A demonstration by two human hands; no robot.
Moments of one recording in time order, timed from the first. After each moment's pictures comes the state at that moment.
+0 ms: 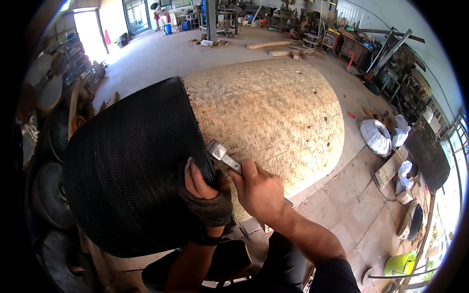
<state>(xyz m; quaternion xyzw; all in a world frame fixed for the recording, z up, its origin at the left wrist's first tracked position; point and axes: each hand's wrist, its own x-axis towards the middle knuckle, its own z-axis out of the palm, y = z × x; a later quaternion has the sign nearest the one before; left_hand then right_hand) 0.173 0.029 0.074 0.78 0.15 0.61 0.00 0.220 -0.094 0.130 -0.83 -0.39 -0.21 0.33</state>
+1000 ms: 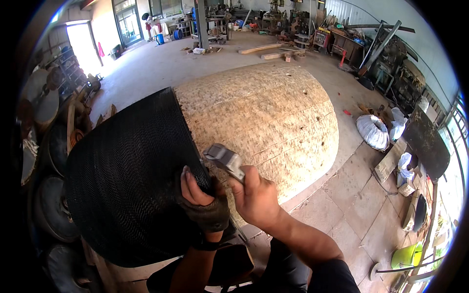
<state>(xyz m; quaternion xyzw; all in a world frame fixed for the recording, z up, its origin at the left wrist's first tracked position) 0.174 0.027 0.078 0.78 0.15 0.61 0.02 0.216 -0.096 0.126 -0.82 -0.36 -0.19 0.40</state>
